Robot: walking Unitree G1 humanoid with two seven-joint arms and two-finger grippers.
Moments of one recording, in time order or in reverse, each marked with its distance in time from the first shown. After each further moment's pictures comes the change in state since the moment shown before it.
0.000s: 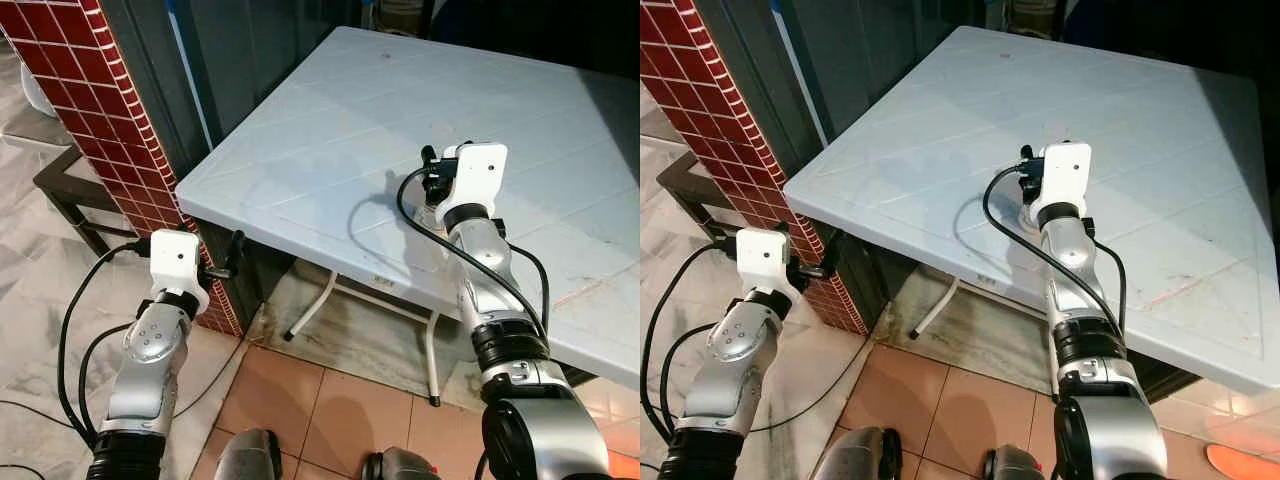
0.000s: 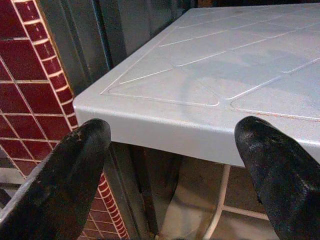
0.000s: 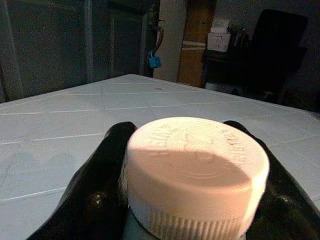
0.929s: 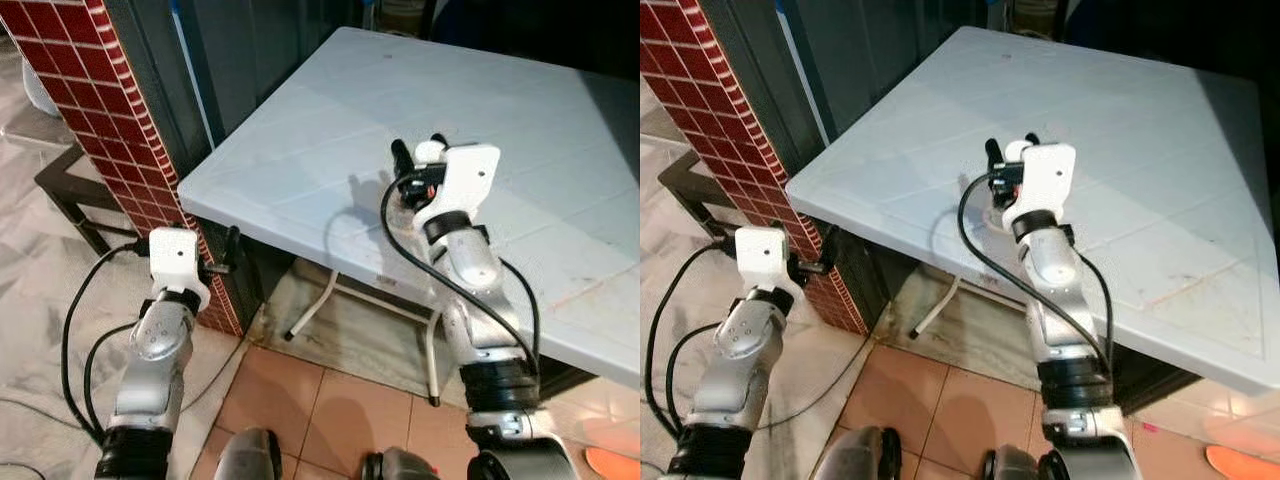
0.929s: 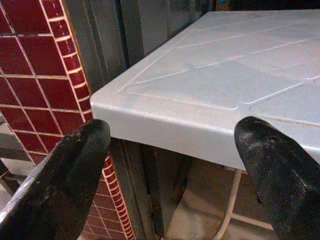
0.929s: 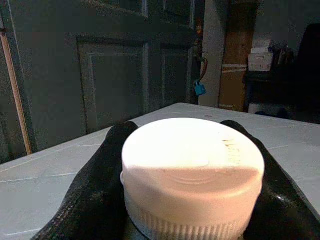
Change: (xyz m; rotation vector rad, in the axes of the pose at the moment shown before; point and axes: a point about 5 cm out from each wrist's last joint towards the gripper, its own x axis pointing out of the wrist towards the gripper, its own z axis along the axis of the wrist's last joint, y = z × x) left arm 0.006 -0.001 0.002 -0.014 -0.016 0.070; right arm -0.031 0.034 0.035 0.128 -0.105 0.161
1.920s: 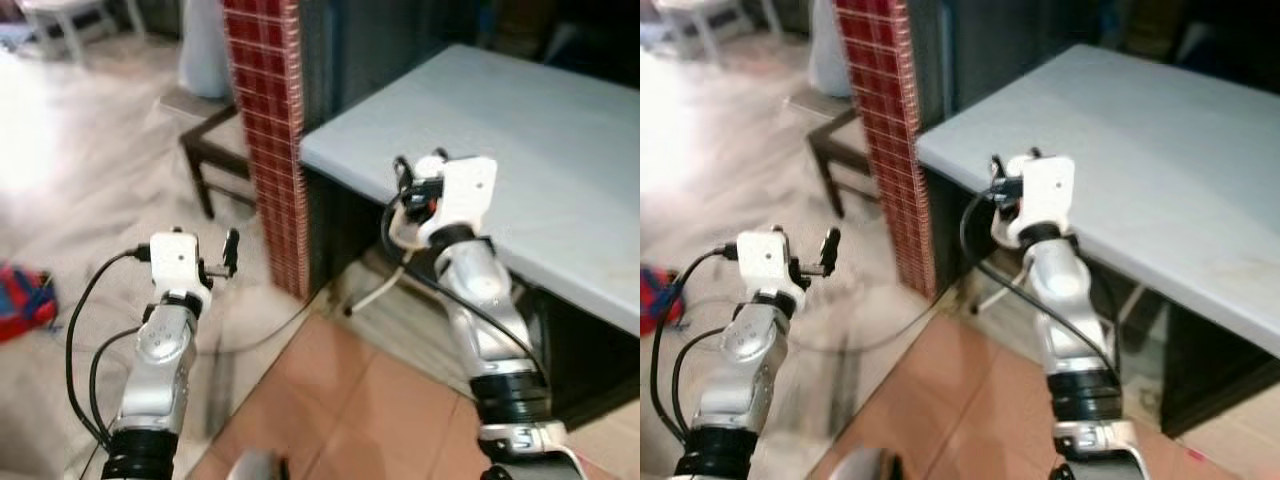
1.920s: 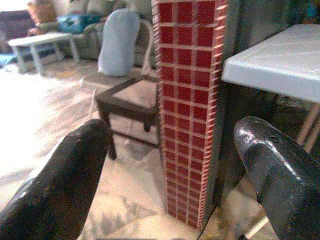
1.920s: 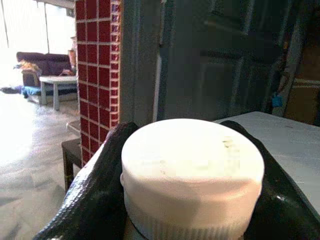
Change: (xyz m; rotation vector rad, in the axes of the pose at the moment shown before) left arm 0.002 0.000 -0.004 -0.019 0.000 0.029; right arm -0.011 -0.008 -0.011 -0.062 0.060 -0.010
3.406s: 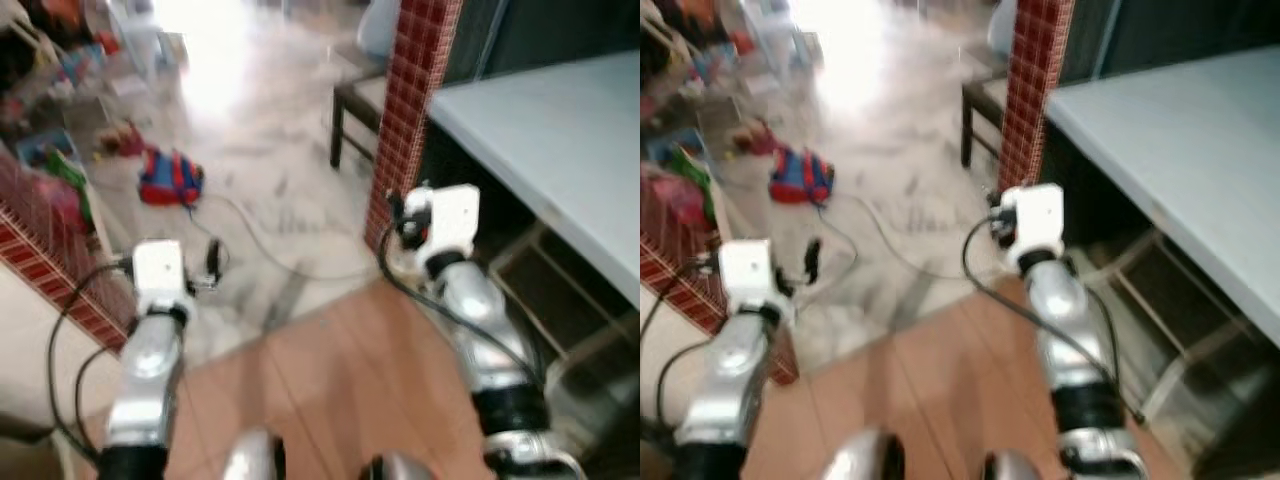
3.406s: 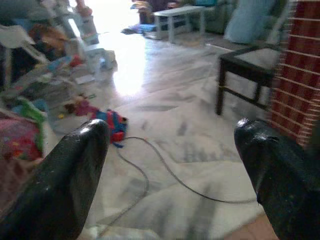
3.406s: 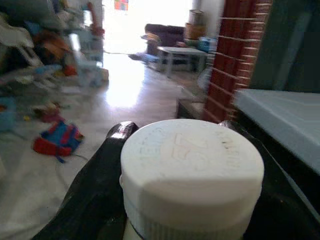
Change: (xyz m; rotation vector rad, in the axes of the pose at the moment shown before) left arm -0.016 0.011 -0.011 0.042 0.043 0.085; right arm -0.013 -0.001 -0.035 -0.015 0.123 0.047
